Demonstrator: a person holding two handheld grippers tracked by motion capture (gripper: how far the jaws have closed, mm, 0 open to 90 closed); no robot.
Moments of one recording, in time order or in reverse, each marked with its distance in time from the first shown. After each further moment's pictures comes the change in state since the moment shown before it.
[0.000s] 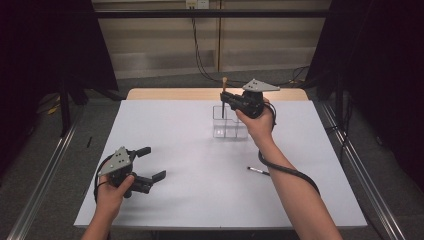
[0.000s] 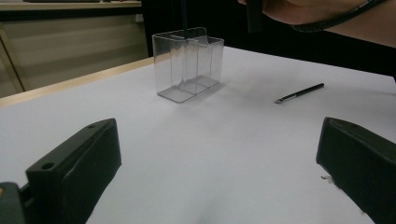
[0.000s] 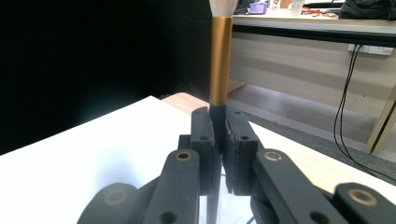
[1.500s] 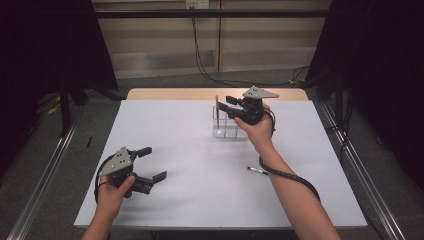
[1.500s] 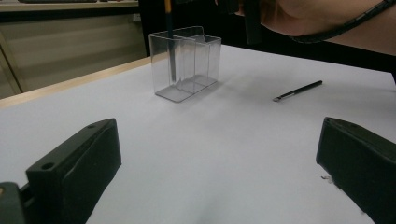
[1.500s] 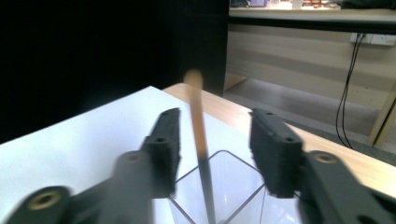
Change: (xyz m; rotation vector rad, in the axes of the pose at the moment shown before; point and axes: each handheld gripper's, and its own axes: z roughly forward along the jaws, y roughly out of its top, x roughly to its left) left arm -0.001 0.000 0.002 0.008 -0.007 0.012; right arm 0.000 -0.020 0.000 0.010 0.001 0.011
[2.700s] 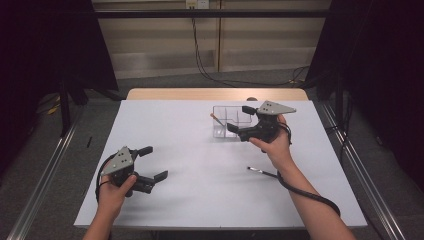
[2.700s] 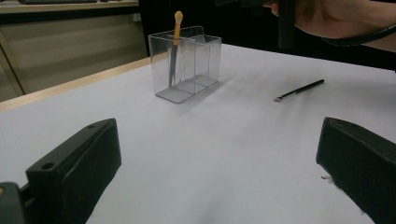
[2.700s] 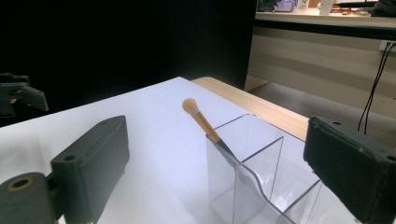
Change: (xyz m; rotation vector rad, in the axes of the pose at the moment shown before) left arm -0.001 0.003 0.003 0.007 0.004 0.015; right arm 0.009 -0.020 -0.053 -0.012 0.102 -0.053
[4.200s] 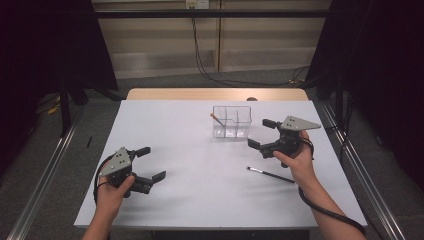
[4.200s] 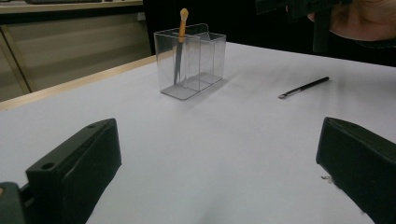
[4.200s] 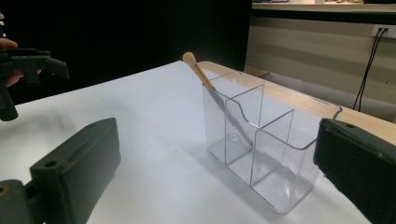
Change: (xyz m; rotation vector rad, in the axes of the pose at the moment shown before) left arm 0.001 -0.003 -0.005 -0.001 0.014 -0.002; right arm -0.003 -0.029 -0.063 0.019 -0.002 0.019
